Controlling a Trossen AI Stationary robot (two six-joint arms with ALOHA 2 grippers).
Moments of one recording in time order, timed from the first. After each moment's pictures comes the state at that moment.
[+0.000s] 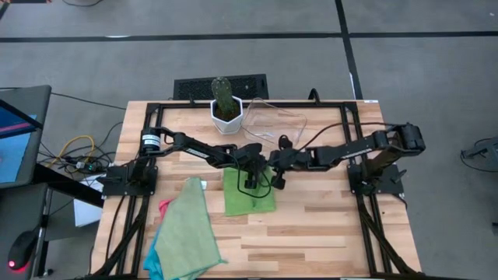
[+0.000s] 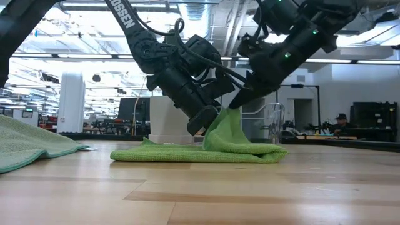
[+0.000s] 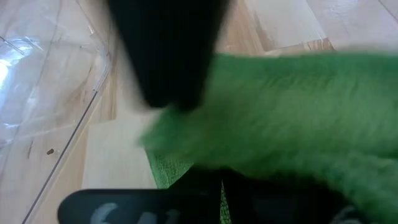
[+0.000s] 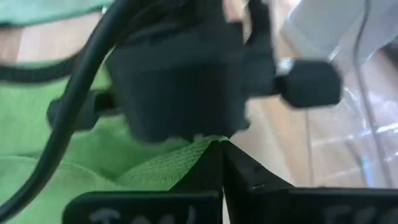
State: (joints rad) left arm 0.11 2.08 1.13 0.24 0.06 0.31; right arm 0.01 1.55 0.75 0.09 0.23 0.03
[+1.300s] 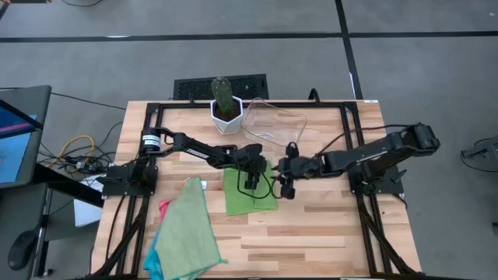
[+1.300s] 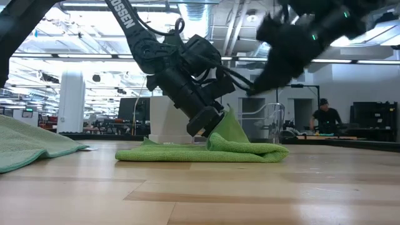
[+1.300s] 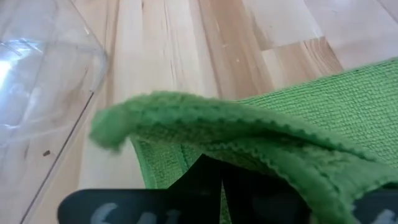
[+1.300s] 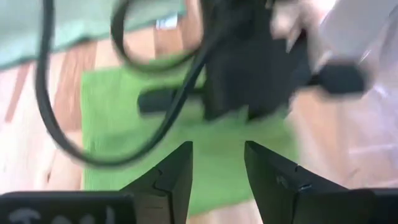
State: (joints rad) left arm 0.11 2.08 1.14 0.23 0.05 0.31; right arm 0.14 1.41 0.67 0.03 0.21 0.16
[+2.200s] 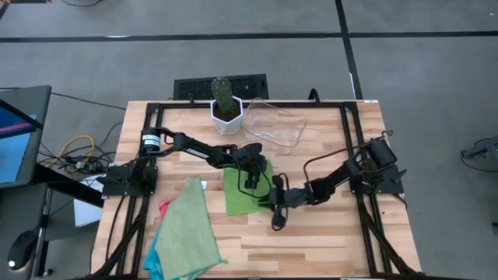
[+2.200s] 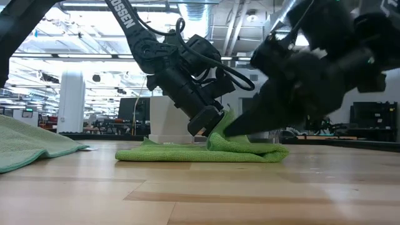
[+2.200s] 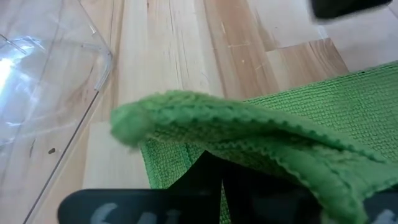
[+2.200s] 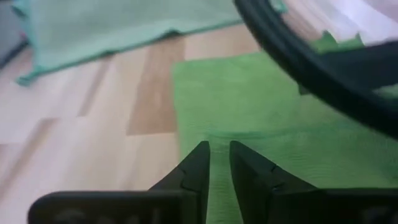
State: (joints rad) left arm 0.11 2.08 1.14 0.23 0.05 0.30; right arm 0.36 1.91 0.63 0.76 0.26 0.21
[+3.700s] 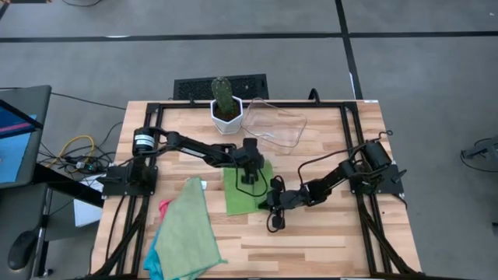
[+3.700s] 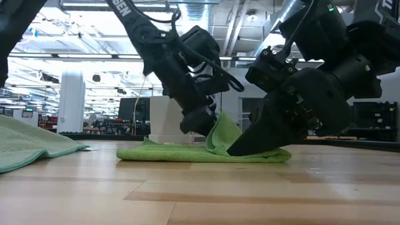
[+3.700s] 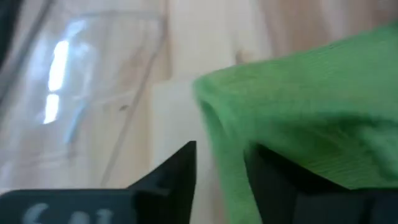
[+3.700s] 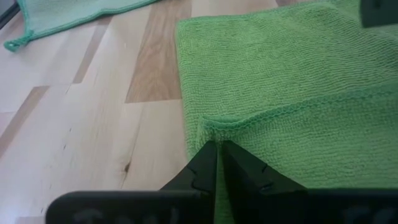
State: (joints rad) left arm 0.10 2.01 1.16 0.05 -0.20 0.39; right arm 0.35 1.95 0.66 0.68 0.18 0.25
